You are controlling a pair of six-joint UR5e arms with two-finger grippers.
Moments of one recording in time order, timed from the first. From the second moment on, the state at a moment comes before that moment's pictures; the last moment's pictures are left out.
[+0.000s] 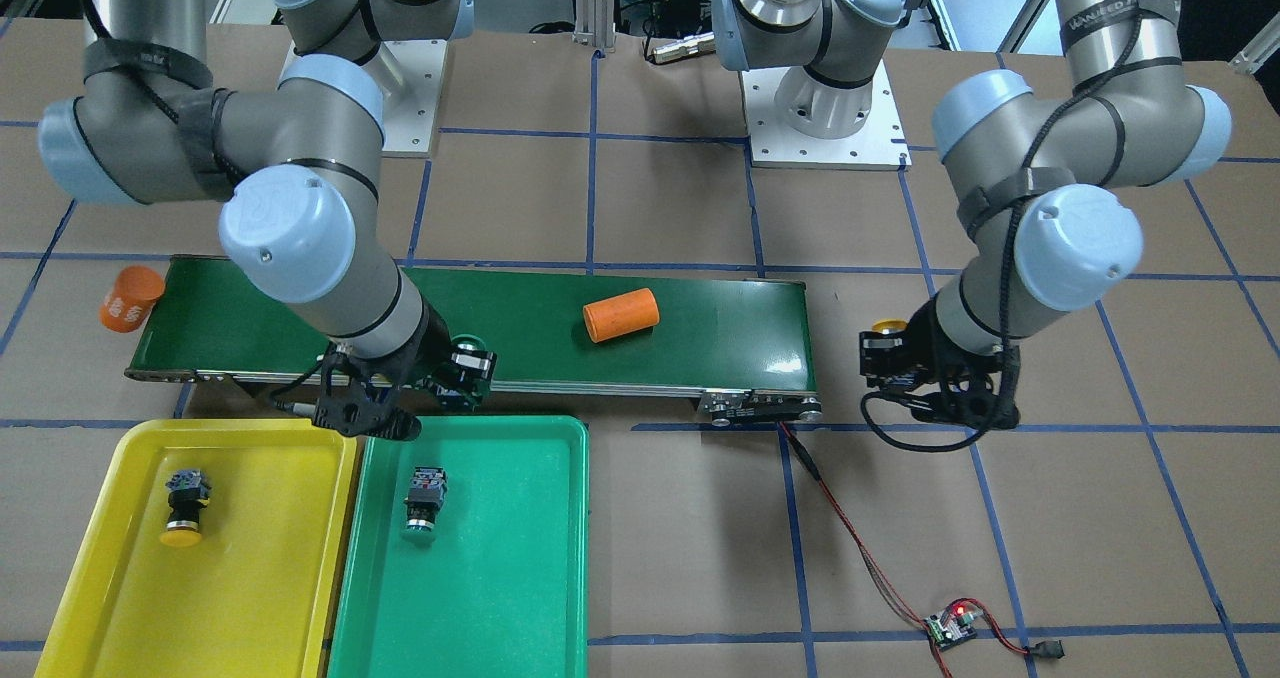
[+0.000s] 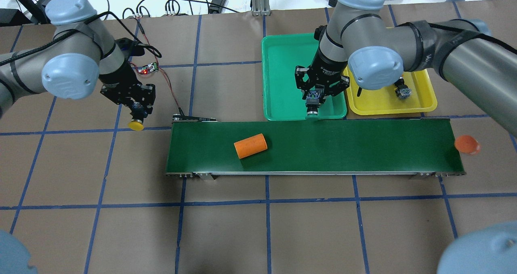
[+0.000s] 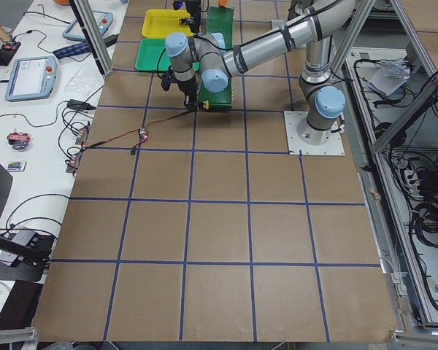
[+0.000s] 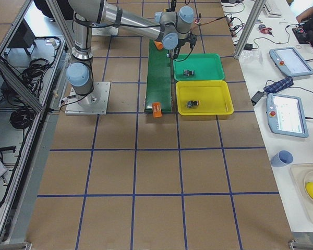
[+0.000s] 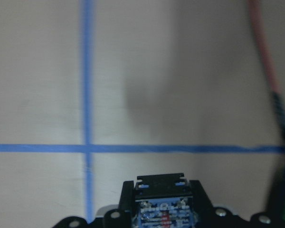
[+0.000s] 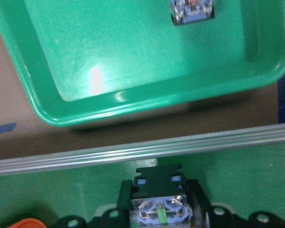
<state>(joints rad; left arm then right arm) -1.46 -1.83 -1.74 -1.28 1.55 0.24 1.67 -1.19 1.61 -1.96 -1.39 0.29</state>
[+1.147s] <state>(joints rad) -1.67 -1.81 -1.75 -1.26 1.47 -0.09 1.67 -0.97 1.45 -2.11 -1.42 0.29</state>
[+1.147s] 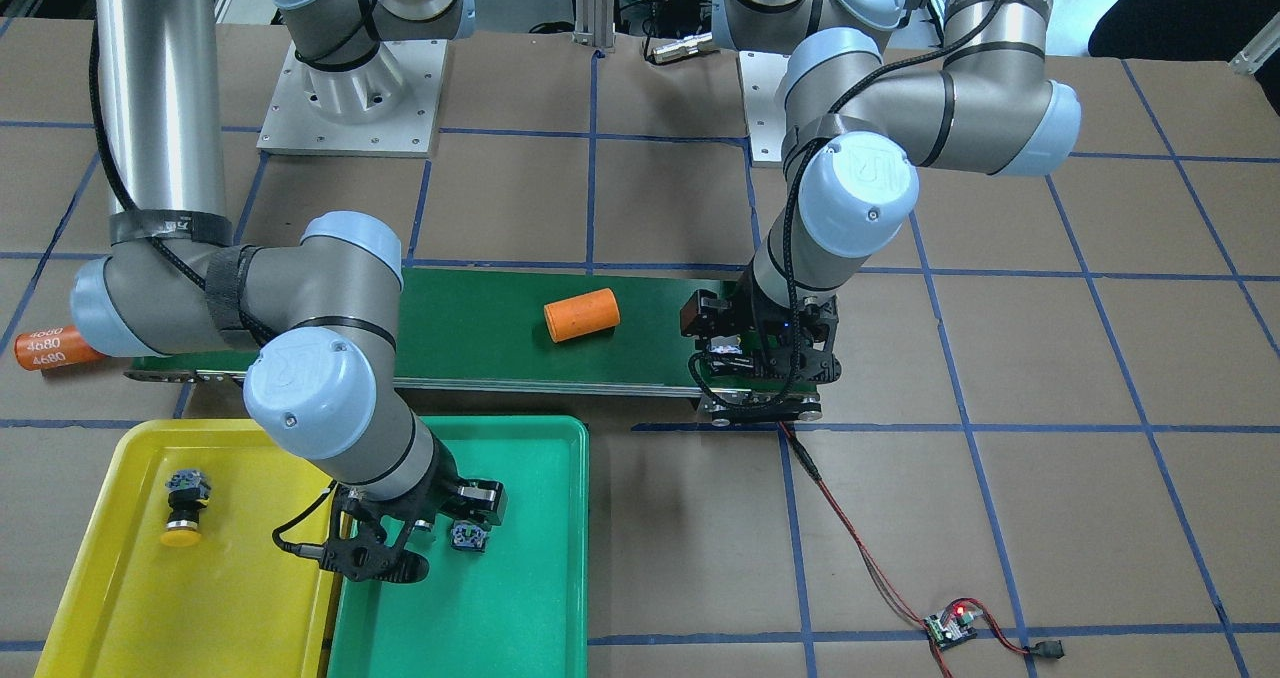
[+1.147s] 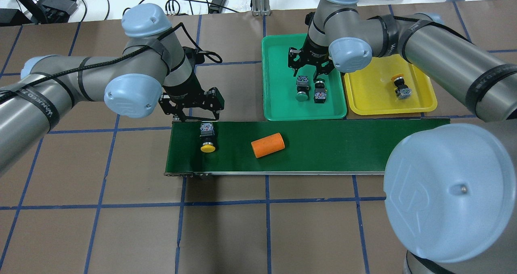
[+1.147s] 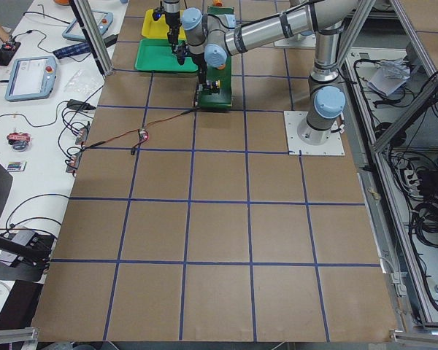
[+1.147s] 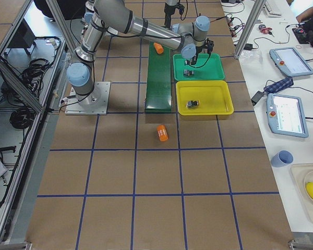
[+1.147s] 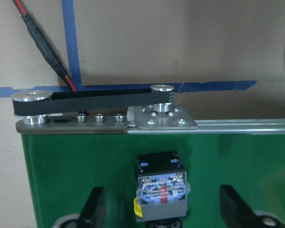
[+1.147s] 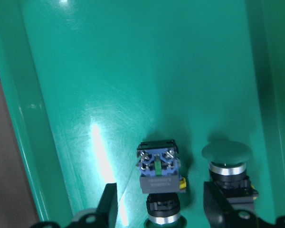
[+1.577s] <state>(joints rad) -1.70 -1.66 -1.59 -1.54 1.48 -0.09 1.67 -1.02 1.46 -2.09 -1.42 0.29</state>
